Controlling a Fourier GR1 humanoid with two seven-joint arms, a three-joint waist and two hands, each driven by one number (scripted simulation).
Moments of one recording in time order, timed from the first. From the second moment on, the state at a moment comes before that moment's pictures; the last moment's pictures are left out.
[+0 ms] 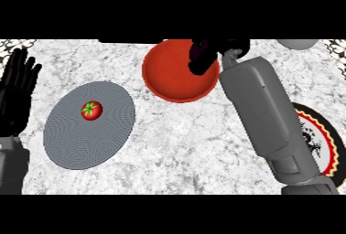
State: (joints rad) left arm -0.27 0.30 0.24 -1.51 0.13 0.00 0.02; right arm -1.04 -0.05 -0.01 -1.02 0.80 0.23 0.48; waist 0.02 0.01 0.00
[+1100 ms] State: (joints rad) left arm -0.30 0.27 0.22 -1.48 0.11 0.01 -0.01; right arm -1.06 -0.02 -0.21 -0.57 0.57 -0.41 0.11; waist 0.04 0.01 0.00
